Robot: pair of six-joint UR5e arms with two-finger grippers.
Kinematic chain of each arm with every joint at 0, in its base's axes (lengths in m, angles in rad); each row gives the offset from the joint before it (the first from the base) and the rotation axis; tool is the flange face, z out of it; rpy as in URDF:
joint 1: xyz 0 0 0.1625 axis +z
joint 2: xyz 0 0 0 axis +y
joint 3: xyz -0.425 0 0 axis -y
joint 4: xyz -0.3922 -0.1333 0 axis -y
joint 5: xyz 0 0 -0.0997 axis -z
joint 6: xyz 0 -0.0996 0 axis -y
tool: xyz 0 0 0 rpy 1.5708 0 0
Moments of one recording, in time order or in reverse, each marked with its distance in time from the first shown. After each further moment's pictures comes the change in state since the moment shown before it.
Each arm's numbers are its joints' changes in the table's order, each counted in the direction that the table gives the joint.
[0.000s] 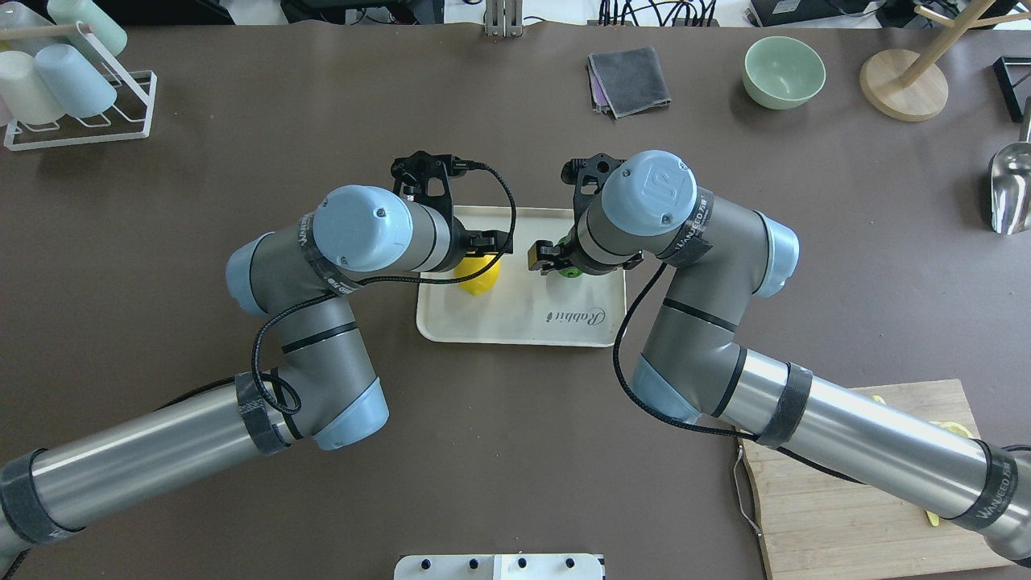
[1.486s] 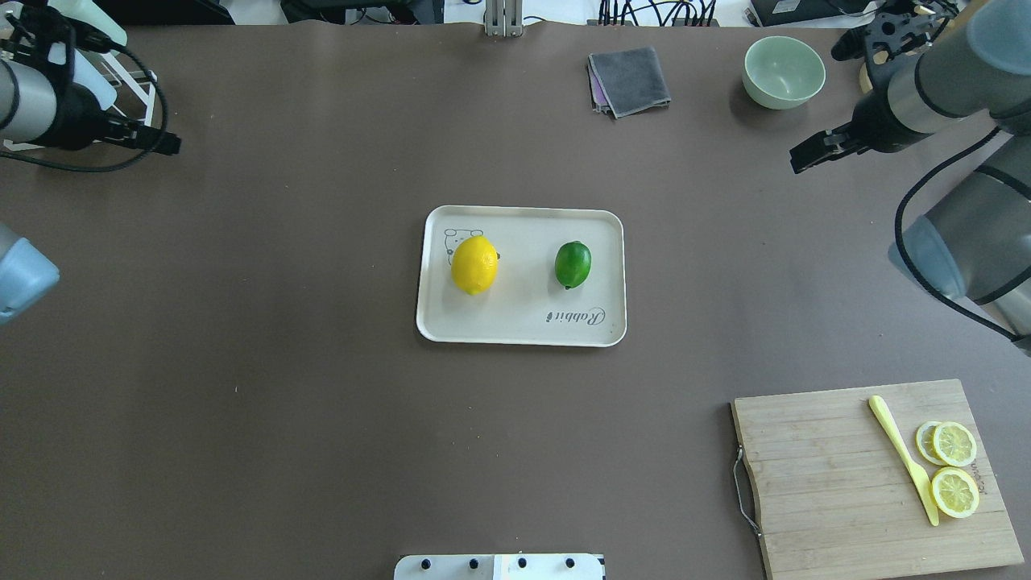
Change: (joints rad) left arm -0.550 -0.506 -0.209 -0.045 -0.333 0.673; right arm 0.480 0.372 0.208 -0.059 0.200 -0.678
